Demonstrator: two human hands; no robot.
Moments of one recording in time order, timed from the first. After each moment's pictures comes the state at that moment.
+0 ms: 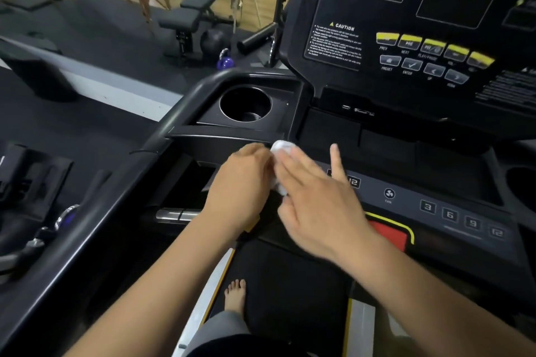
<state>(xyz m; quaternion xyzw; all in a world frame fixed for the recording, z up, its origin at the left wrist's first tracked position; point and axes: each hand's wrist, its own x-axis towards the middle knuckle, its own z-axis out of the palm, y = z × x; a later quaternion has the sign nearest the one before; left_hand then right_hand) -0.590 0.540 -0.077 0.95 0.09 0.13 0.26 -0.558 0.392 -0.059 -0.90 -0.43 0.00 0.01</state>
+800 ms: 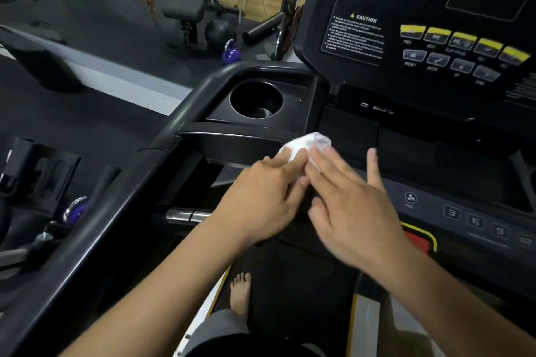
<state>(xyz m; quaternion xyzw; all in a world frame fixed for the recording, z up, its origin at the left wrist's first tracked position) -0.598 0.537 -0.073 0.97 0.00 0.08 0.24 -0.553 0.377 -0.062 -0.92 -0.38 0.00 0.02</state>
